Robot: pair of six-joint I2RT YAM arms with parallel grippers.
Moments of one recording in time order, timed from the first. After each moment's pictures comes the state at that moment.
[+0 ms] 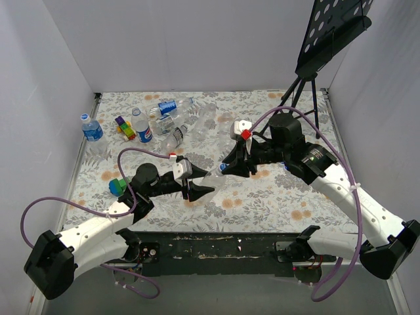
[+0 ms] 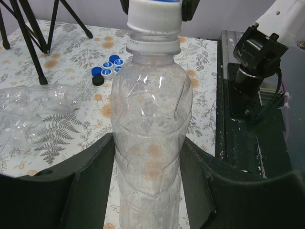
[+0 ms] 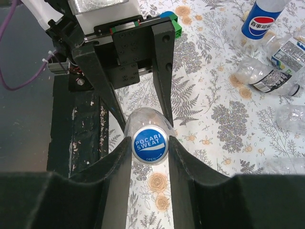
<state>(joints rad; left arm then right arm) -0.69 0.93 0.42 0.52 0.67 0.00 0.72 1.13 1.21 -0.53 -0.77 -0.30</state>
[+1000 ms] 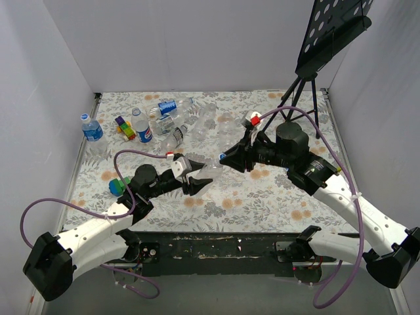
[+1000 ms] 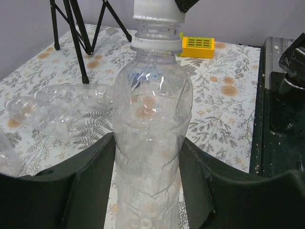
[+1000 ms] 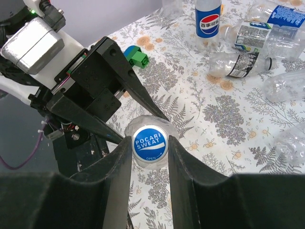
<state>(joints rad) -0.69 0.91 0.42 0.52 0.49 0.05 0.73 1.03 1.05 -0.25 -0.50 0.13</state>
